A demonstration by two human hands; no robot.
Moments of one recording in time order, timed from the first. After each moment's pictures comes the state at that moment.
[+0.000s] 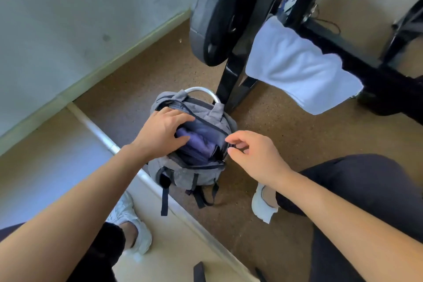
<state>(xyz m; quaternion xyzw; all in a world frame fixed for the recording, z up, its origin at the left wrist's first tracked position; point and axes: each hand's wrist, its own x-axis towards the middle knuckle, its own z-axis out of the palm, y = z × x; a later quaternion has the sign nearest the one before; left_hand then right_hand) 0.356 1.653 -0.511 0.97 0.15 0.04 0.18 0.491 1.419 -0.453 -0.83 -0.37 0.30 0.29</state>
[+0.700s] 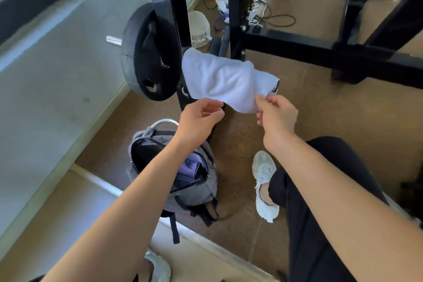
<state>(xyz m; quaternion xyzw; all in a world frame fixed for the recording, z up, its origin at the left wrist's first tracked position) 0.506 1.523 -0.407 0.79 0.27 0.06 0.54 0.596 1.368 -0.415 -0.71 0.14 0.12 0.67</state>
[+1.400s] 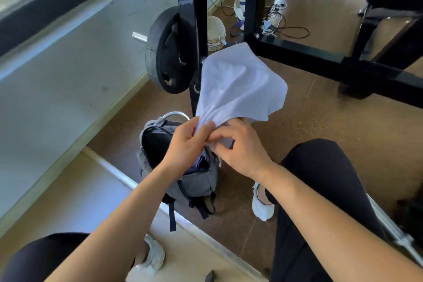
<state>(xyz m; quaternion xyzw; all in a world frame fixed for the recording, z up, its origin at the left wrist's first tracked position) 0.418 1.492 -0.385 0.76 0.25 0.13 0.59 0.511 1.358 -0.394 -0.76 -0.45 0.08 0.46</state>
